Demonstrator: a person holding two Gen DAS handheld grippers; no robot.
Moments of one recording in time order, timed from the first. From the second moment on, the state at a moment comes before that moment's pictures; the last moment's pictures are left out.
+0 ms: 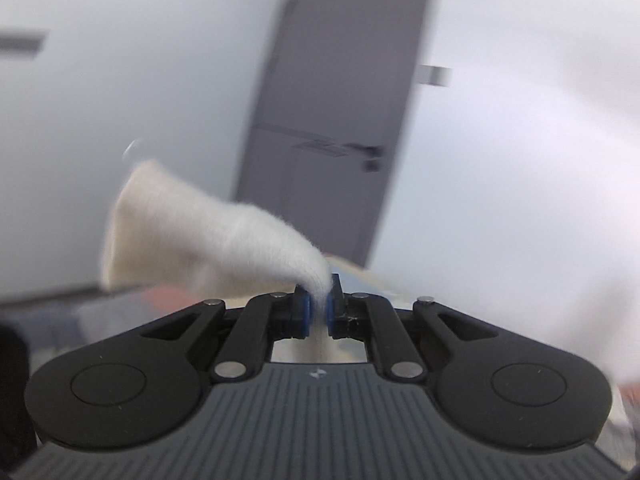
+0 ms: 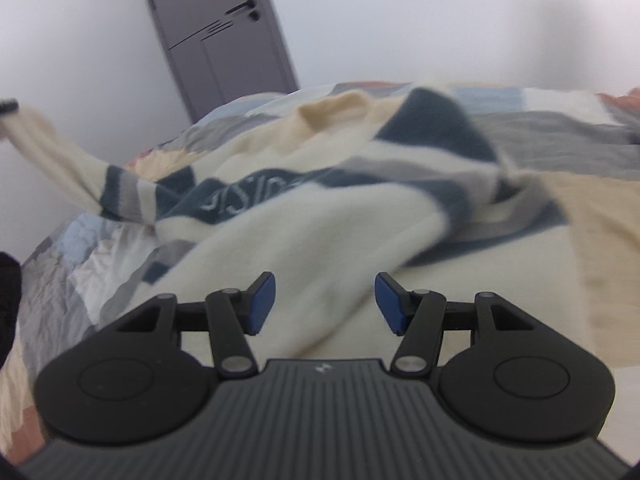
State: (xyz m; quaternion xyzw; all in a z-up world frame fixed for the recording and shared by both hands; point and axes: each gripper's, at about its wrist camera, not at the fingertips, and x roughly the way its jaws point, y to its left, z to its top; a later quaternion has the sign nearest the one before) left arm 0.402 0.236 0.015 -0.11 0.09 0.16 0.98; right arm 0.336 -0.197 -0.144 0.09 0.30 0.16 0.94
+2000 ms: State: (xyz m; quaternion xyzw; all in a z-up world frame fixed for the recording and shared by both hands) left arm 0.345 0.086 -0.194 -0.14 0.38 -0.12 0.90; right arm 0.333 -0.156 -0.128 0.06 0.23 0.28 0.93
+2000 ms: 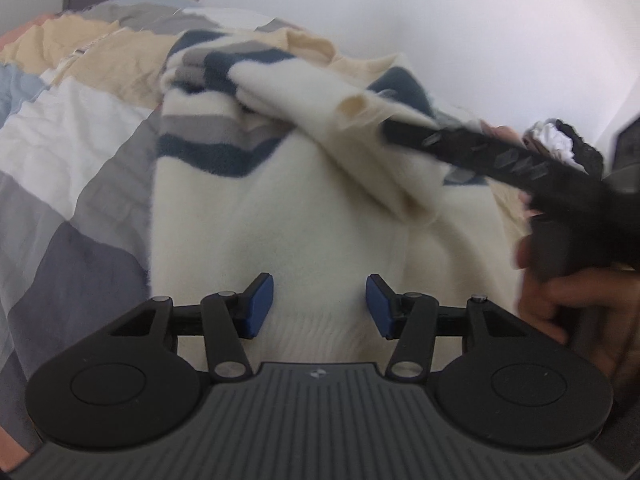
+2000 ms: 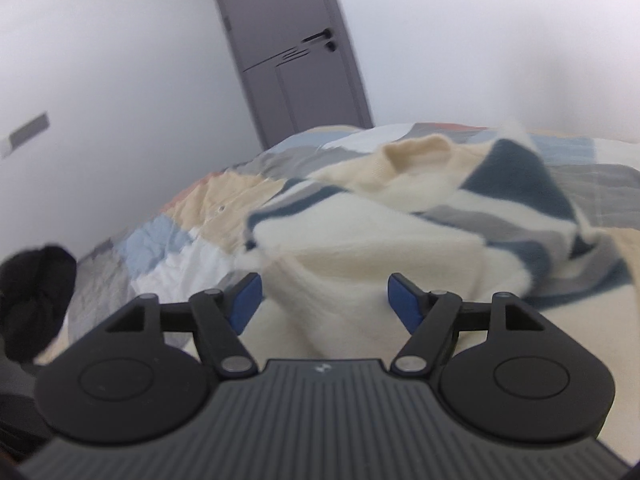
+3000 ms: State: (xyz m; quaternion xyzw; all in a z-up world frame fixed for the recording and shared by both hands) left arm 0.337 0.103 -0.198 -0.25 0.36 -0.09 0.90; right arm 0.314 -0.230 -0.129 0.15 0.29 0.07 0.94
